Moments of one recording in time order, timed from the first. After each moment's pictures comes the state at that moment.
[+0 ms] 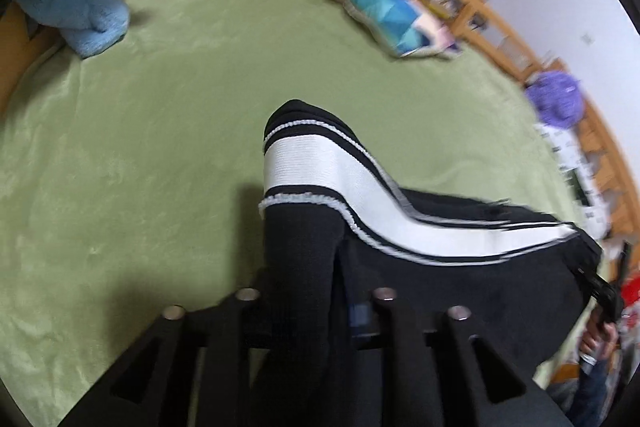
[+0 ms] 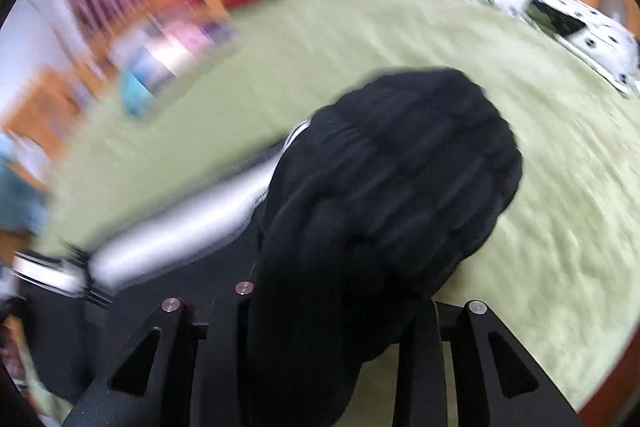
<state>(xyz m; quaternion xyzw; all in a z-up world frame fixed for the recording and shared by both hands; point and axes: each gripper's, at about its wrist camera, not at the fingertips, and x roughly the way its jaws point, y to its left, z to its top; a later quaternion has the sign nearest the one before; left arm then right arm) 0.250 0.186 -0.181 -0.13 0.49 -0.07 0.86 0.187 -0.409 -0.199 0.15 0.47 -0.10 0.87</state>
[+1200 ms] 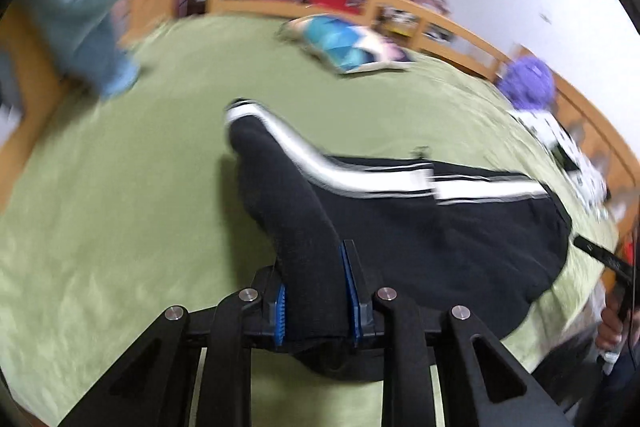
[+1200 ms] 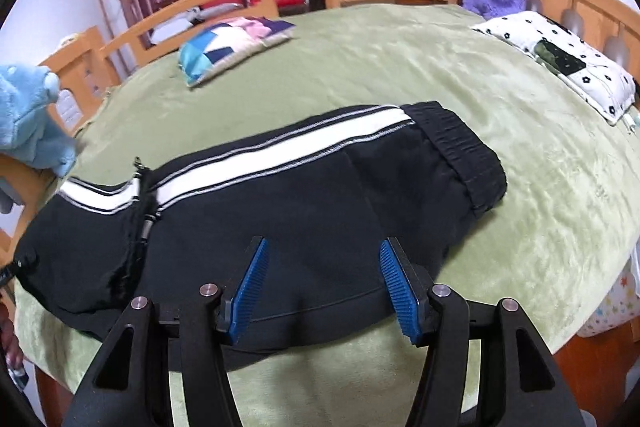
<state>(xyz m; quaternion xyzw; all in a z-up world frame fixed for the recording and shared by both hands) 0.116 0.106 -0.128 -0.06 0.39 -0.10 0.91 0.079 -0.307 -0.139 0.10 0.40 -0.06 0.91</state>
